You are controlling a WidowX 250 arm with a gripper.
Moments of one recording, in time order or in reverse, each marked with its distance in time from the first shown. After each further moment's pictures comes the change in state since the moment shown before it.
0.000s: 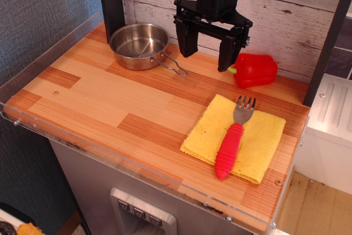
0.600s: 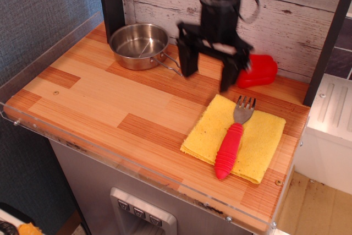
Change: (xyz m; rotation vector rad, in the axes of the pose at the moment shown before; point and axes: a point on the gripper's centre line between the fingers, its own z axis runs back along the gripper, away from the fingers) arm -0.015 -0.028 -0.028 -0.007 0.060 -0.018
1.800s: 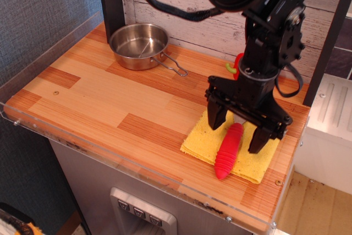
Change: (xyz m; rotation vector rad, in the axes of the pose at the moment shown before) arm -0.024 -0.051 -0.034 0.104 -0.101 -0.015
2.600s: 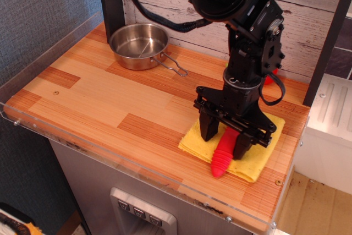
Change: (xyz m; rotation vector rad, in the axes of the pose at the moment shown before) arm -0.009 0.012 -0.017 -0.022 0.053 0.002
